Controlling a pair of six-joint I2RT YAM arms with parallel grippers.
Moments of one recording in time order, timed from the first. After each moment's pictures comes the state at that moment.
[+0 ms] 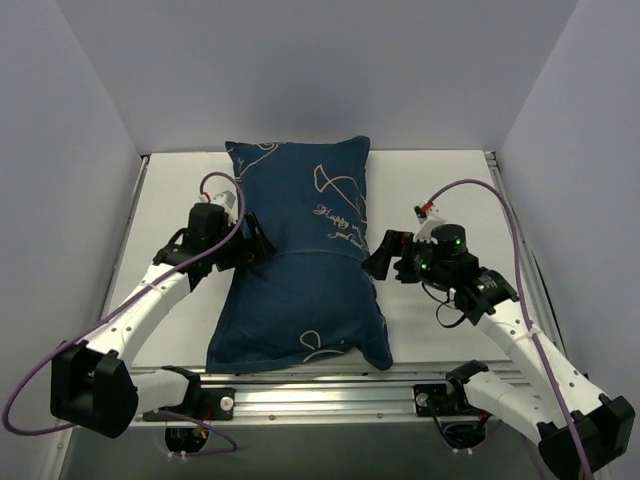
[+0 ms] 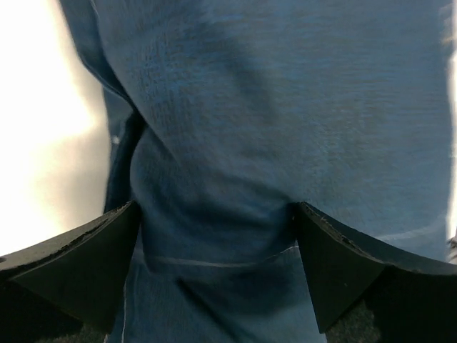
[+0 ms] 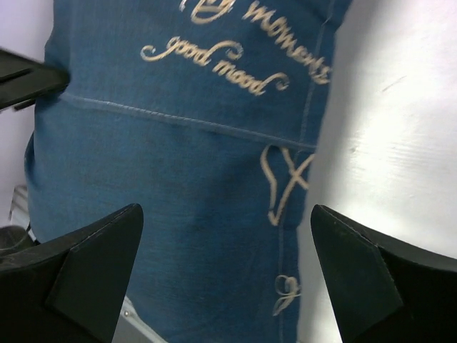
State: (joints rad) left arm -0.33 1.20 0.94 -0.43 0.14 -0.59; right arm 0.40 0.90 0.79 -0.43 -0.24 0.51
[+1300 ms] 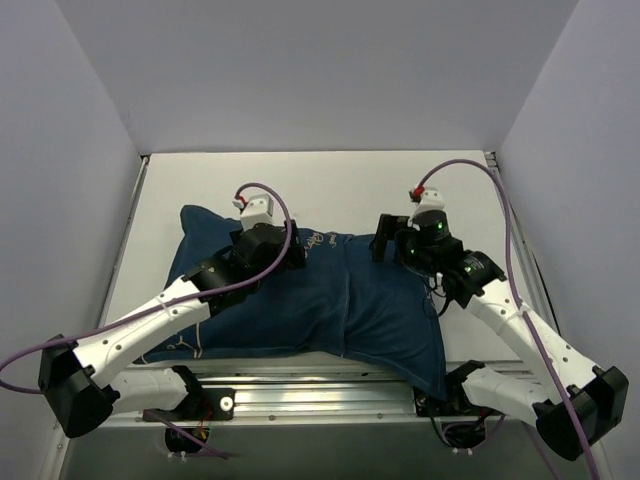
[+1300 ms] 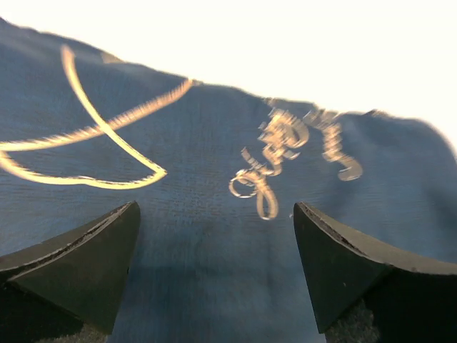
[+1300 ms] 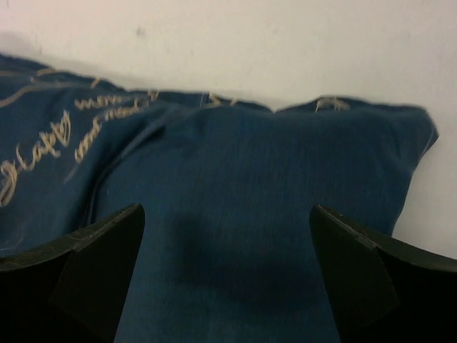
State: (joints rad) left arm -0.86 1.18 1.06 -0.47 -0.53 -0.73; right arm 0.50 1.08 0.95 -0.46 0.16 0.44
